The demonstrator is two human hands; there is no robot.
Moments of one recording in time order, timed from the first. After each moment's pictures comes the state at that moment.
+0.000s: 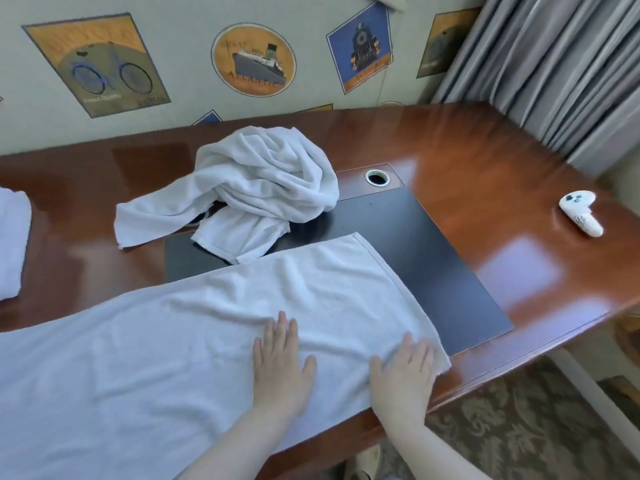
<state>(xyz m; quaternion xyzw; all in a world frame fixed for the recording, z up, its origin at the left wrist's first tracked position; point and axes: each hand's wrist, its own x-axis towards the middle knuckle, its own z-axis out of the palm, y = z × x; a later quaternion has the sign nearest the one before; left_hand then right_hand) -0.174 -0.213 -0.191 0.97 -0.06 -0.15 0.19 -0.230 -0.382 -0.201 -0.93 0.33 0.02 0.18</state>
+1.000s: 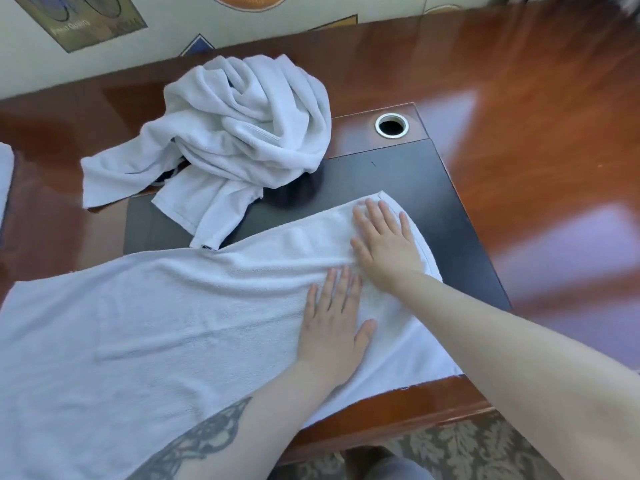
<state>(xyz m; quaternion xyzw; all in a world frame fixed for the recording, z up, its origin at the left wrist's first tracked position) -0.137 -0.371 -0.213 0.98 -0.16 -0.14 0.05 -0.029 -0.513 -0.208 -0.98 -0.07 0.10 0.13</state>
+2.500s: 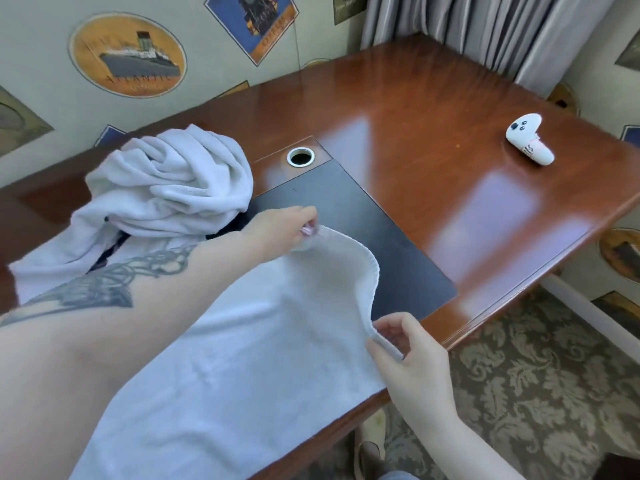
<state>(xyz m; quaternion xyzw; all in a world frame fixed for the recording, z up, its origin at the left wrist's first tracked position) 0.025 -0.387 -0.112 0.89 -0.43 -0.10 0.08 -0.250 -0.498 -0.126 -0.81 0.28 -0.12 0.51</state>
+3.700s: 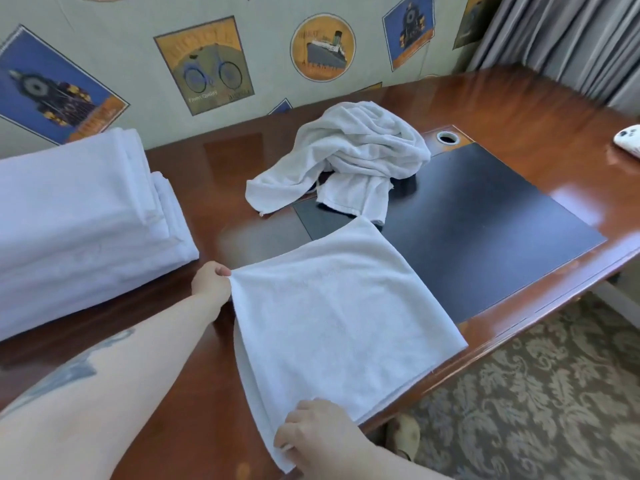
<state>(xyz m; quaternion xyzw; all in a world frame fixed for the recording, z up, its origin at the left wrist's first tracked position) -0.060 0.160 -0.180 0.89 0.18 -0.08 0.41 -0.302 0.004 -0.168 -0.95 -0.27 0.07 0.11</state>
